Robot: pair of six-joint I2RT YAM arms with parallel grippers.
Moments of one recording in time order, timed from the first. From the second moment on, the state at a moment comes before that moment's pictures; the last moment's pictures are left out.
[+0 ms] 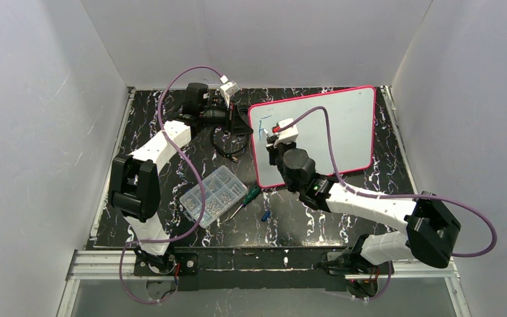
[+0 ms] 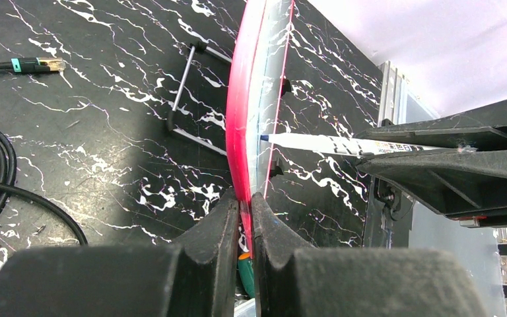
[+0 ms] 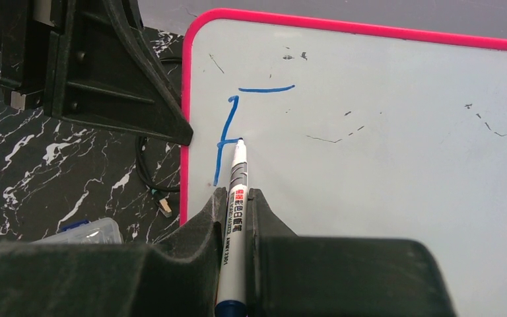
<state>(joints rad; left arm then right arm) -0.32 1.75 1.36 -0.16 0.99 -0.09 1.01 1.31 0.80 0.44 0.65 0.02</state>
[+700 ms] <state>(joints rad) -0.32 1.74 1.36 -0.17 1.00 -0.08 0.98 1.22 0.77 0.42 0.65 0.02</state>
